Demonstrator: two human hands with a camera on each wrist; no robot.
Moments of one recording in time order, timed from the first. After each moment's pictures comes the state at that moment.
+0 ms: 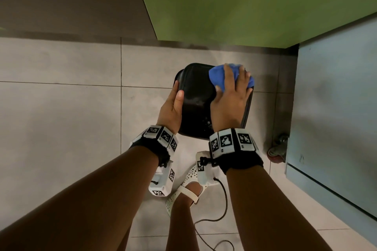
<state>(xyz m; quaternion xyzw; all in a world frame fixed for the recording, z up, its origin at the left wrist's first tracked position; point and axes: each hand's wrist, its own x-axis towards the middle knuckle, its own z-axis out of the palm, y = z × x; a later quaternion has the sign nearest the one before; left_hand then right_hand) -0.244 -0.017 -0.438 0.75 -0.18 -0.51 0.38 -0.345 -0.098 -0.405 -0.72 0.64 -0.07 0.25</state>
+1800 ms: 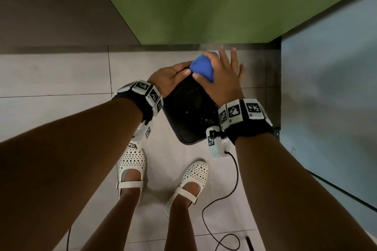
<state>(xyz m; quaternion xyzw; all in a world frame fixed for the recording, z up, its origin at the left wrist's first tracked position) -0.205 -0.102 -0.426 0.67 -0.48 -0.54 0.18 -0.363 -0.157 -0.402 -0.78 0.54 0.04 0.32</state>
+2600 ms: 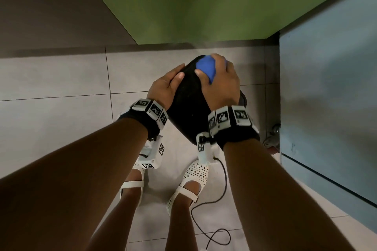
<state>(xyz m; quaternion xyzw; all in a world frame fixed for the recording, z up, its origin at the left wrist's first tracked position) -0.232 -0.077 -0.434 0.74 -0.34 -0.50 0.29 -0.367 -0.137 -0.404 -0.72 0.63 -0.07 0.29</state>
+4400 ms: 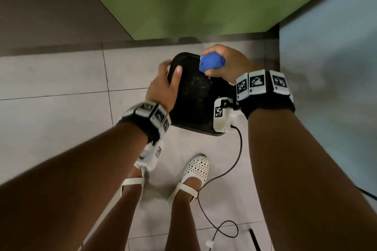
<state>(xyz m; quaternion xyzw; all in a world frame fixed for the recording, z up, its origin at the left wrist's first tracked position) -0.251 -0.075 -0.405 0.82 -0.30 -0.43 0.21 -0.389 -0.200 -0.394 -0.73 0.48 0.09 0.48</state>
